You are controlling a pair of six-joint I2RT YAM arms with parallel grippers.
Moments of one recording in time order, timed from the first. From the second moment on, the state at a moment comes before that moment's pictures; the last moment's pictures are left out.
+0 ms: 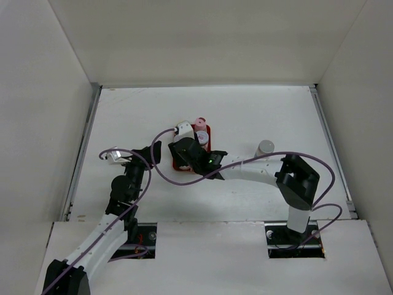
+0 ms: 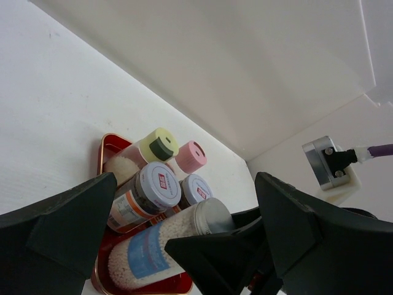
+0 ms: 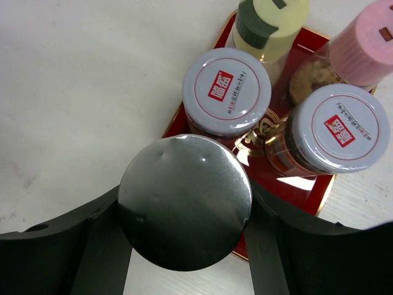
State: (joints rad) left arm -0.35 0.56 0.05 0.69 -0.21 -0.85; right arm 1.08 1.83 1.31 -0.07 0.51 0.34
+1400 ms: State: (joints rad) left arm -0.32 0.60 0.05 0.56 -0.29 -0.88; right arm 0.52 1.20 0.73 -0.24 0.60 0.51
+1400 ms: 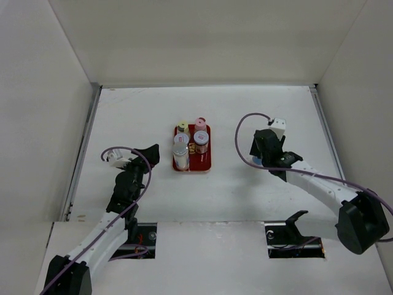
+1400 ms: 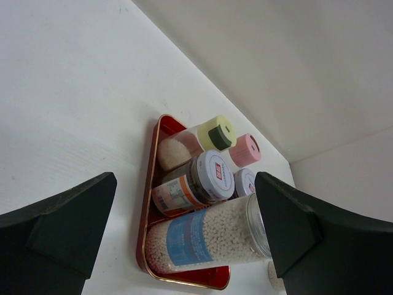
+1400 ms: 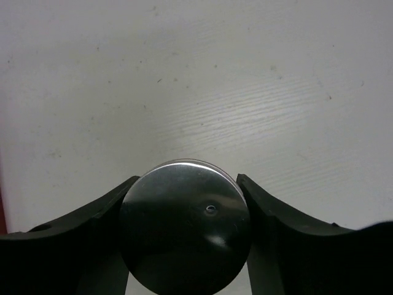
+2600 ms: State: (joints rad) left arm -0.32 0.66 0.05 0.50 -0.31 -0.88; right arm 0.98 1.65 1.14 -0.06 0.54 0.46
